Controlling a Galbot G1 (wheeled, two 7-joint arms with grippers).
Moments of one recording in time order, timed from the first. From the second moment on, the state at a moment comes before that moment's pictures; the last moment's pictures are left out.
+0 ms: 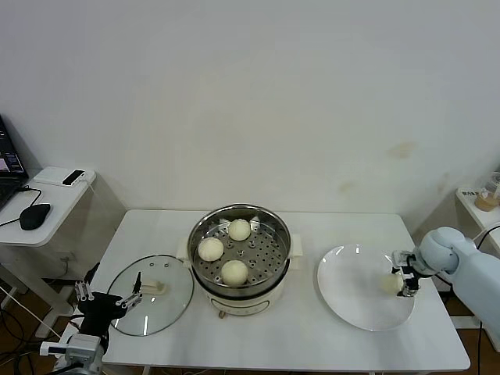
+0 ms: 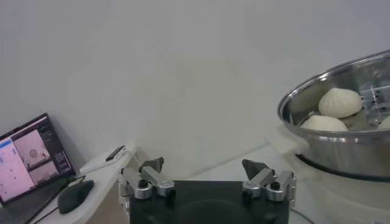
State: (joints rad) left arm 1.72 -1.21 -0.72 -2.31 0.05 0.32 -0.06; right arm -0.43 0.57 -0.31 1.31 -0.41 -0.25 -1.11
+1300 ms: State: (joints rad) left arm 1.70 -1.20 -0.71 -2.30 0.06 0.32 -0.06; right arm 0.29 0.64 -0.84 1.64 0.11 -0.50 -1.05
